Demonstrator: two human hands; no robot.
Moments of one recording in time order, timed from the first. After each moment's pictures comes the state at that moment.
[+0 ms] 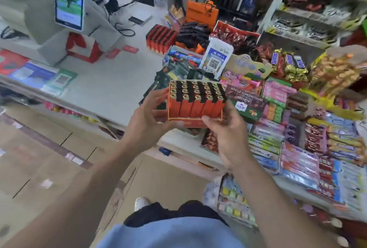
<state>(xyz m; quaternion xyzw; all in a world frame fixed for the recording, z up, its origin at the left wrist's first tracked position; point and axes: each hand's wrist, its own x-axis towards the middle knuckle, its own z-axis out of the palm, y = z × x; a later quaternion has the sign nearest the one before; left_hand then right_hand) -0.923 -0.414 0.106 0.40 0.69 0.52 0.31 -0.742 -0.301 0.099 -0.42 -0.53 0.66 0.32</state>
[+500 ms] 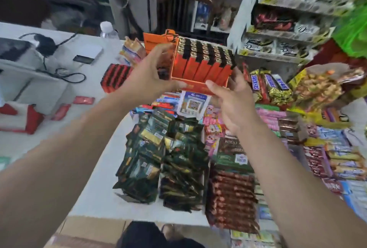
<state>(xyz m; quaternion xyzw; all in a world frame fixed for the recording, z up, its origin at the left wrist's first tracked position) -1.076 -0.119 0.143 0.61 0.59 0.44 0.29 -0.852 -0.077 0.135 -0.44 -0.46 0.63 0.45</state>
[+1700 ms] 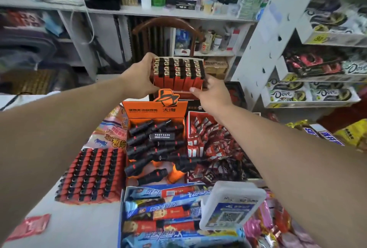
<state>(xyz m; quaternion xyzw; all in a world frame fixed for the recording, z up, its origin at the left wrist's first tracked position) -1.221 0.200 0.093 0.67 0.66 0.23 0.24 -1.007 0.220 0.056 -0.62 -0.63 0.36 0.31</state>
